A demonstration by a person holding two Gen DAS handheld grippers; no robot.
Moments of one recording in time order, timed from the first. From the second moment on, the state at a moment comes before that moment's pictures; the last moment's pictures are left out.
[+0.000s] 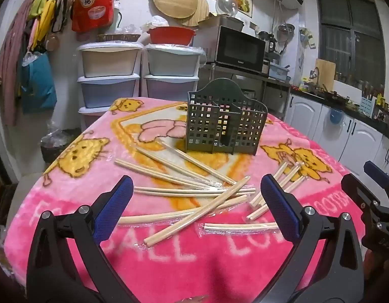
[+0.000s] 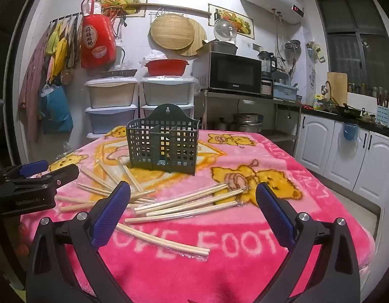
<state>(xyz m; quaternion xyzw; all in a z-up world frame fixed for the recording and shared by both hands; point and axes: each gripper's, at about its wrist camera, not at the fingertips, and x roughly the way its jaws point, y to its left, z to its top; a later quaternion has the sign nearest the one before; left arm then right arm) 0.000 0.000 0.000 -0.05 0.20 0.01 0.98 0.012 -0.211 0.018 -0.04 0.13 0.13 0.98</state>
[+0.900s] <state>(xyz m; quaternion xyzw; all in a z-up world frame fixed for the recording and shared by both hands) -0.002 0.001 0.013 -0.05 0.20 0.01 0.98 0.012 -0.212 0.018 -0.03 0.13 0.13 0.98</state>
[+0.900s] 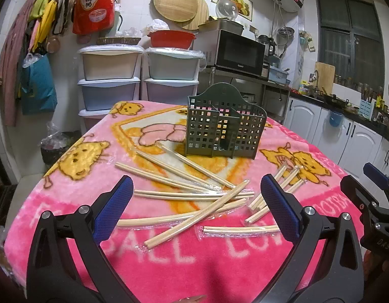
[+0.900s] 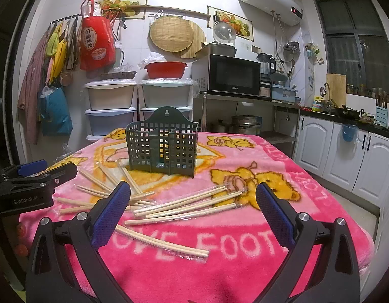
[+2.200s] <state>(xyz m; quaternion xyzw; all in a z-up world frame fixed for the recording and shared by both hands) -0.005 0.000 0.020 -0.05 0.19 0.01 0.98 0.011 -0.212 0.020 -0.04 0.13 0.13 0.98</state>
